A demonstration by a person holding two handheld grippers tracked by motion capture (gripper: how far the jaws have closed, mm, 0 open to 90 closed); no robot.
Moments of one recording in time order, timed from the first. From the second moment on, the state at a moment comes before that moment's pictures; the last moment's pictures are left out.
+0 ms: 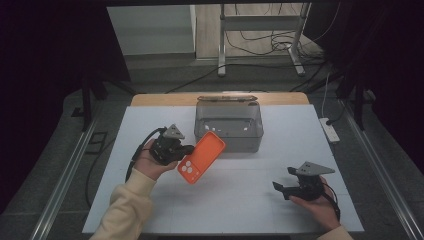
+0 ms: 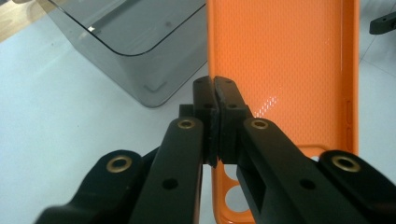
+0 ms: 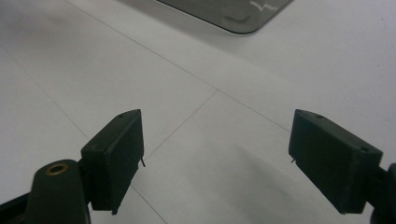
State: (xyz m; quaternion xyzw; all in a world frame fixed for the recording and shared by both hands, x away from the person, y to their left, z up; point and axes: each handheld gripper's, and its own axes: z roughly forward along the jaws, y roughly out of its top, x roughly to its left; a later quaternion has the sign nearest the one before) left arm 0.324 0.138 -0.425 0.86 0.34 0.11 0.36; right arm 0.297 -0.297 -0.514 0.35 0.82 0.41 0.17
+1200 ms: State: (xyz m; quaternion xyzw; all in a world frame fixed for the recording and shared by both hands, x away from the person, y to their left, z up) left arm 0.322 0.124 -0.429 0.87 0.32 0.11 0.37; right arm 0.296 -0.289 -0.505 0.34 0.82 0.43 0.17
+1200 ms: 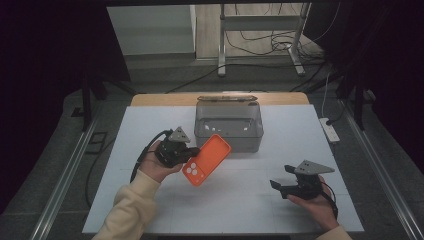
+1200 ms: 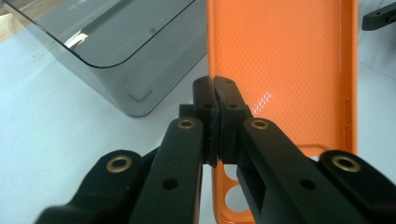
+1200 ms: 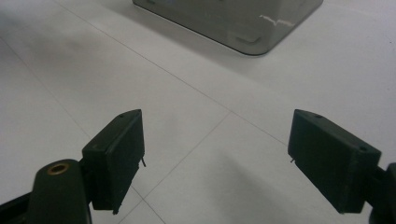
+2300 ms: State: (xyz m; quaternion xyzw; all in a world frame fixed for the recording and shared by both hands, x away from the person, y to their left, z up) left arm 0.316 0.103 -0.434 0.88 0.28 0.13 0.35; right arm 0.296 -0.291 -0.500 0.35 0.81 0.45 0.16
